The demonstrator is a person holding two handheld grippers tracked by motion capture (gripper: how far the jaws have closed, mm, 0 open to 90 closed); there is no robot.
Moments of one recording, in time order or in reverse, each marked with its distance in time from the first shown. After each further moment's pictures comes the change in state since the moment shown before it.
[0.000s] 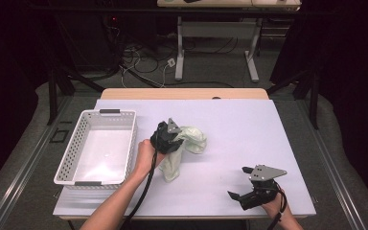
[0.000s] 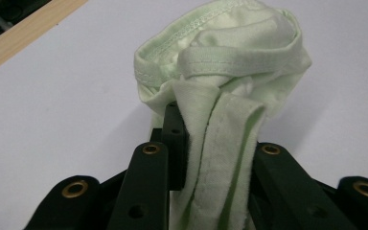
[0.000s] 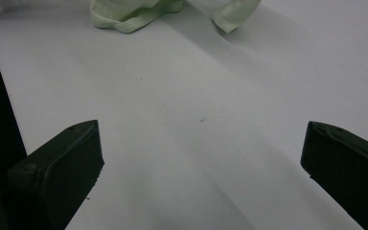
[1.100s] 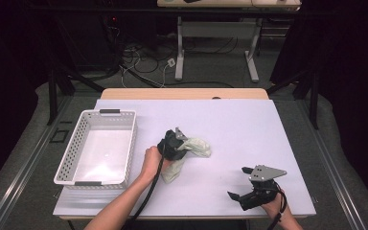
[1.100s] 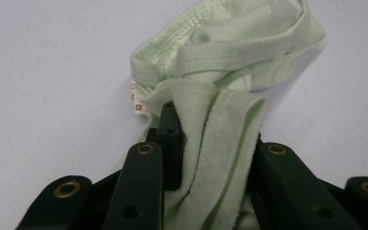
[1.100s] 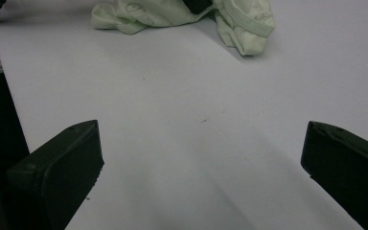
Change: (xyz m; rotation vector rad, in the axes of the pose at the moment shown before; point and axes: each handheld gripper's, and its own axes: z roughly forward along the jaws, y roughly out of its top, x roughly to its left) left arm -0.010 -0.019 0.042 0.122 -0.048 -0.019; right arm 0.001 0.000 0.000 -0.001 0.007 0.003
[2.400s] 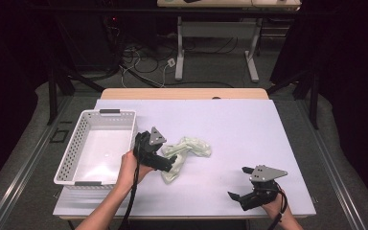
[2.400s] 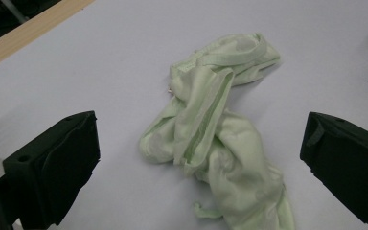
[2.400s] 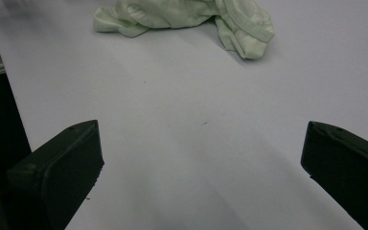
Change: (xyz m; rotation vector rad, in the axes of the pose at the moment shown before) left arm -0.006 -0.027 -0.107 -0.155 0.078 -0.016; right arm 0.001 0.001 -0.002 -0.012 -0.004 -0.007
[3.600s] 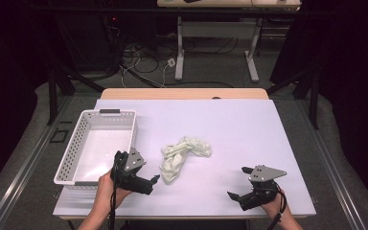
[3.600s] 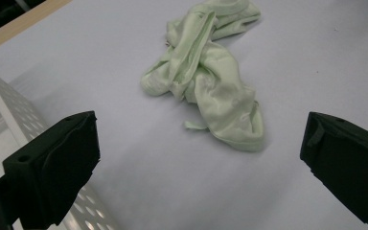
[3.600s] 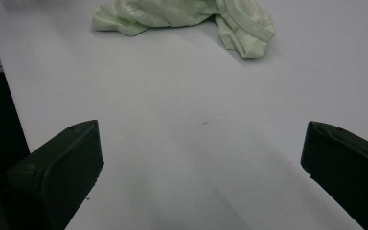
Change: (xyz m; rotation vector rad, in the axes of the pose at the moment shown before) left arm -0.015 -0.054 -0.054 0.004 0.024 0.023; right arm 0.001 0.000 0.001 0.014 -0.001 0.004
